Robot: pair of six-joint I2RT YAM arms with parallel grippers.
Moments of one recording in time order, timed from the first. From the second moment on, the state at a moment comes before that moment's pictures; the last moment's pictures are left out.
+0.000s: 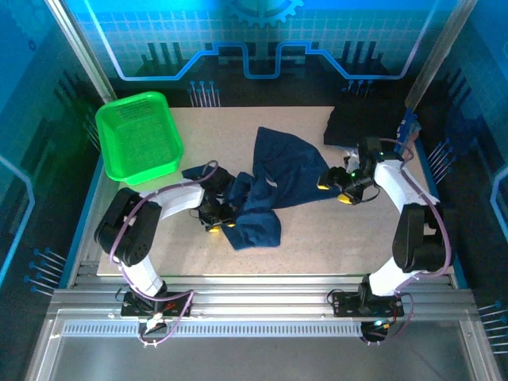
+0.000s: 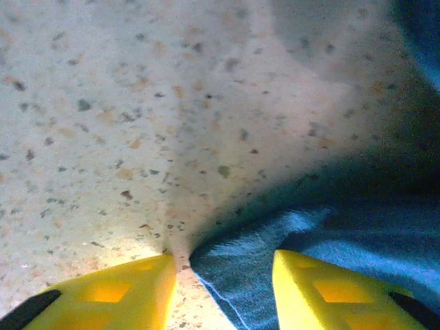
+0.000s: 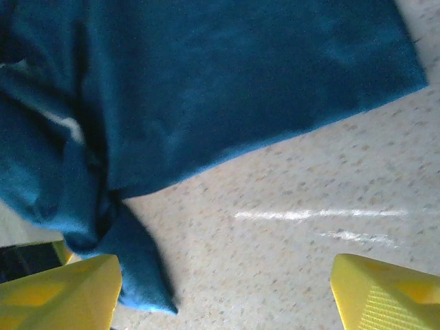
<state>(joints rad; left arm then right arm) -0.46 1.75 1.02 -0.75 0.18 -0.73 -0.02 1.63 1.14 -0.86 -0.47 0.40</state>
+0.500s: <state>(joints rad) -0.48 1.78 1.08 -0.64 0.16 -0.78 -0.06 1.90 1.22 -0.76 -0.40 0.46</state>
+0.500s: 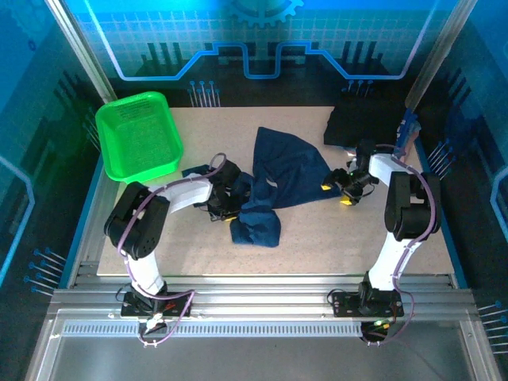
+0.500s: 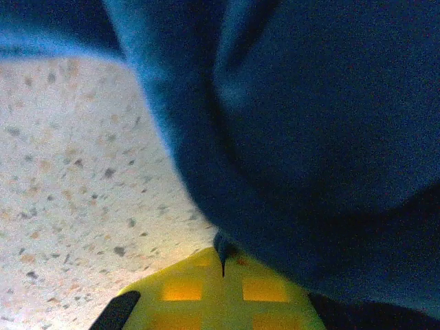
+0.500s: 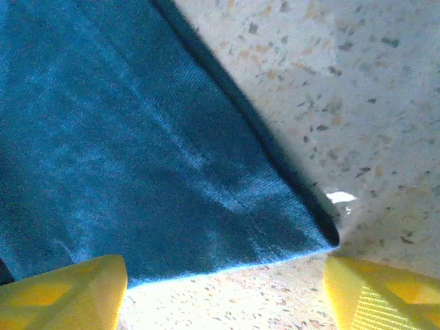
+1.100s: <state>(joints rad) -0.35 1.27 0.94 -0.62 0.21 -0.88 -0.06 2.02 1.38 -0.95 -0.25 0.57</state>
